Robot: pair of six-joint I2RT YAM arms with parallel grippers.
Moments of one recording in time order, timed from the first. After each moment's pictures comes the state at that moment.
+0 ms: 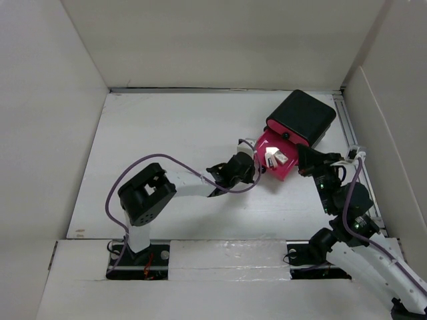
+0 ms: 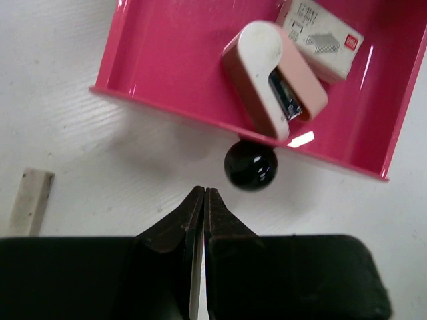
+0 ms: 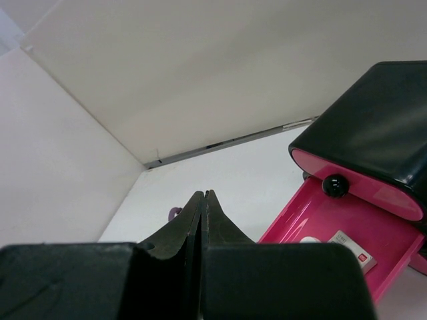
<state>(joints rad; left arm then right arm) -1.01 1.81 1.03 0.23 -0.25 -0.55 0.65 0.40 0.55 0.11 0.43 0.47</state>
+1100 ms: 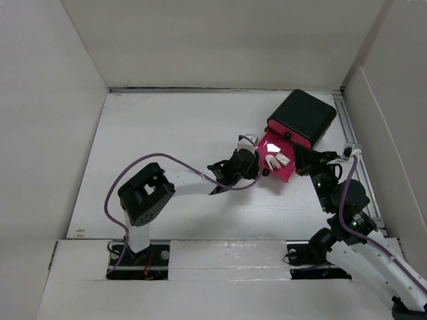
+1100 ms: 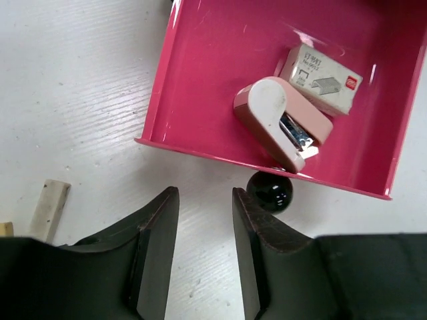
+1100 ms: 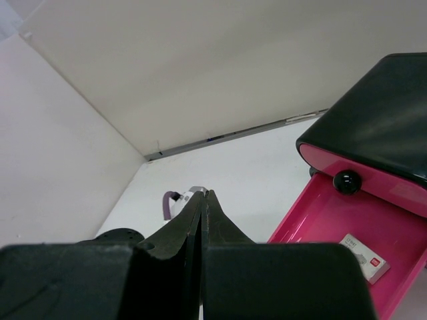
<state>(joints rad) -1.01 1.85 1.11 0.19 -0.30 -0.56 0.65 0.43 0.55 0.13 0.40 0.47</state>
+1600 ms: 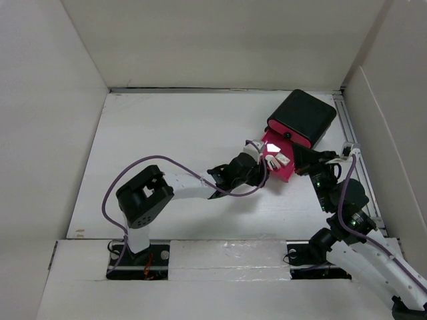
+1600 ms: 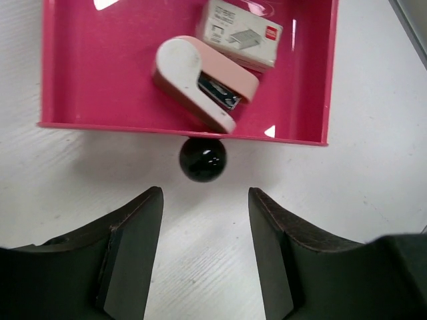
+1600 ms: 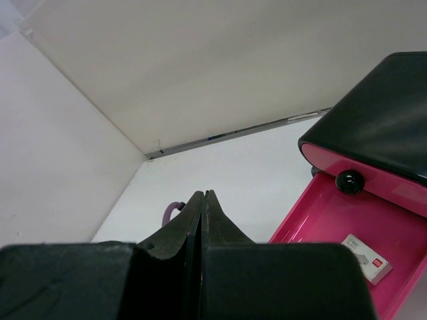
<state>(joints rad) -1.04 1.80 1.05 0.27 -0.16 -0.52 0.65 0.44 0.55 0.13 0.39 0.47</state>
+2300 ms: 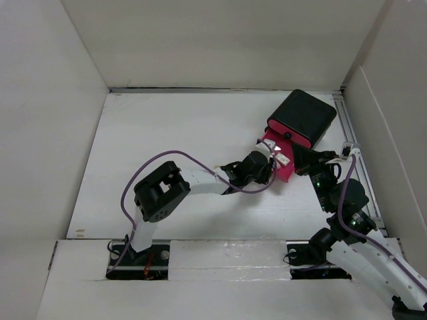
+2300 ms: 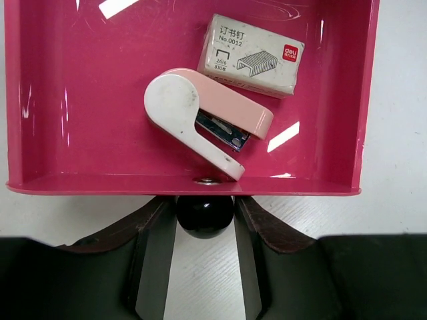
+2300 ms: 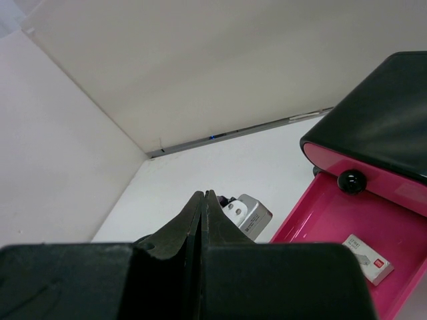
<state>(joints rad) -1.06 1.97 1.23 0.19 -0.21 -0.45 0.65 0.44 0.55 0.14 0.39 0.47</state>
